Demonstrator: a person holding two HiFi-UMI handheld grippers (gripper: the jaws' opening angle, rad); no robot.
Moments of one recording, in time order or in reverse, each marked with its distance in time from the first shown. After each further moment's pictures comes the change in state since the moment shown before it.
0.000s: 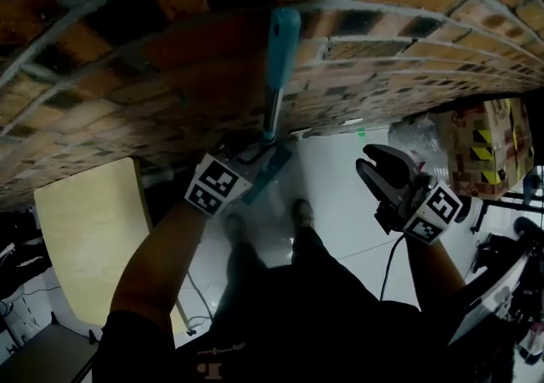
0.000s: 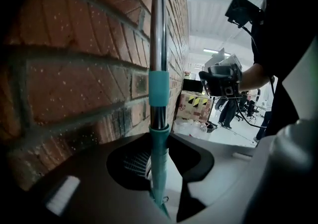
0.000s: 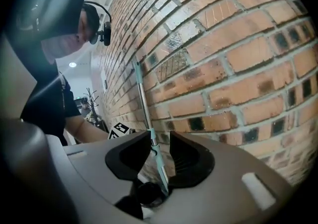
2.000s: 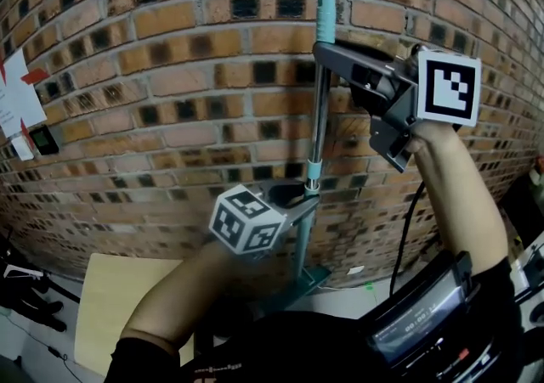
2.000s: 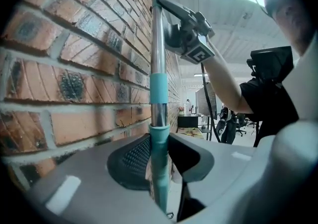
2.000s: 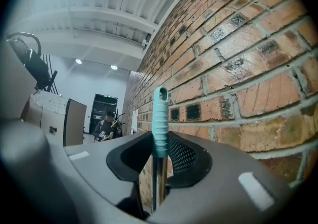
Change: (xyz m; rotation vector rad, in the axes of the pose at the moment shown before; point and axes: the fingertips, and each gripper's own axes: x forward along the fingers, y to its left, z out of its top) left arm -0.212 -0.081 0.356 0.083 -0.303 -0.002; right arm 0.009 0.332 0.503 -0.449 -0.220 0.278
